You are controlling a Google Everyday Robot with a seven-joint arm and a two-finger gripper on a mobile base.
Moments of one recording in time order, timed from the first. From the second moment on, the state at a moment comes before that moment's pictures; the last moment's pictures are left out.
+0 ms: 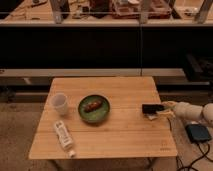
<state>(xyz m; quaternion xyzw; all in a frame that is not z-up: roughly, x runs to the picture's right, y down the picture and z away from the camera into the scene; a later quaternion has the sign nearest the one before) 0.364 0.111 0.857 -0.07 -0.31 0.37 0.87</state>
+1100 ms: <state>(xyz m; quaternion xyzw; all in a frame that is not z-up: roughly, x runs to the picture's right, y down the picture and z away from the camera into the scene) 0.341 0.120 0.862 -0.09 -0.33 0.37 0.86</state>
